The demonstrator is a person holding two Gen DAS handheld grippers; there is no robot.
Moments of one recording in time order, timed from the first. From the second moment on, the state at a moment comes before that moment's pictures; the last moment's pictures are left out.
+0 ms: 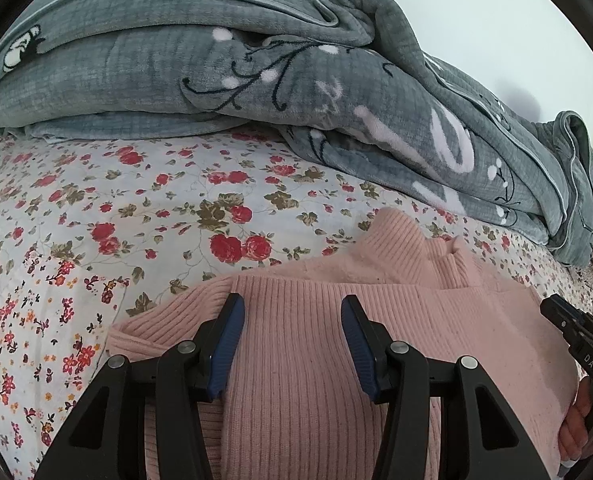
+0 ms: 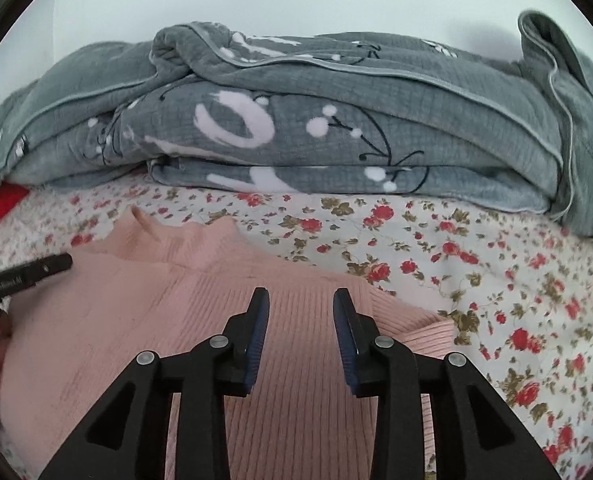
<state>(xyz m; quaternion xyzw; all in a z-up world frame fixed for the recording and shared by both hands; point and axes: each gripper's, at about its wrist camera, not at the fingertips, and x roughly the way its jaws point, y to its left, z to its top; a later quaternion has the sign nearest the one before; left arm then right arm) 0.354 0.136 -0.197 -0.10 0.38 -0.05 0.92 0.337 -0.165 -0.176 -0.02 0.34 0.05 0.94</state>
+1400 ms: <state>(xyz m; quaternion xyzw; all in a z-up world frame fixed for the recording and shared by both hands) 0.254 0.172 -0.204 -0.18 0.43 -0.08 0.88 0.188 -0.060 -0.195 -0.13 0.38 0.06 0.92</state>
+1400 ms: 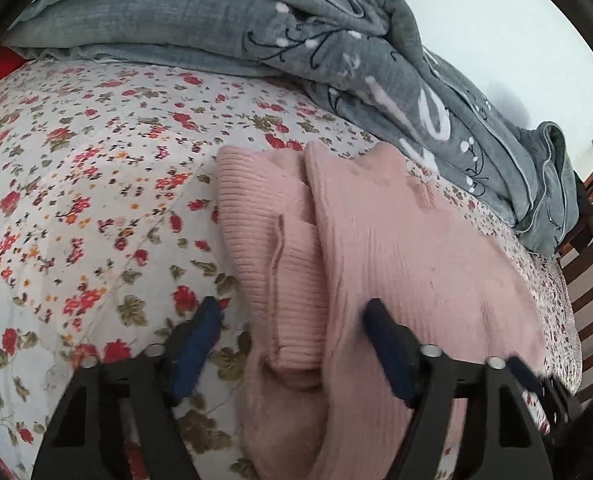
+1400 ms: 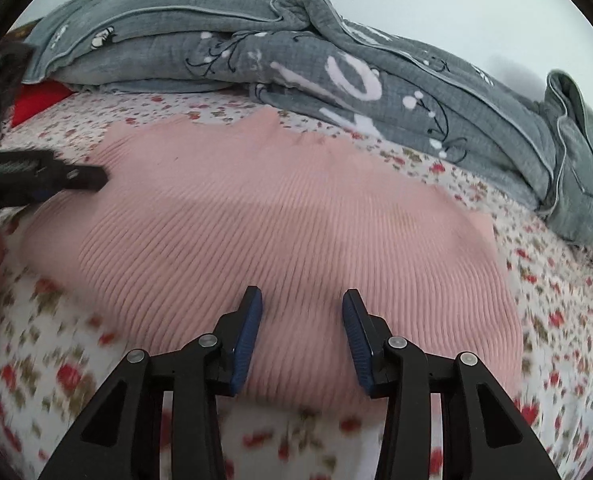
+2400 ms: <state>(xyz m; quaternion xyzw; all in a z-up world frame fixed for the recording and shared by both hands) 0.271 -0.079 -0.112 -0.17 0.49 -0.17 0.84 0.081 -0.299 -0.145 0.01 0.32 -0.02 0.95</state>
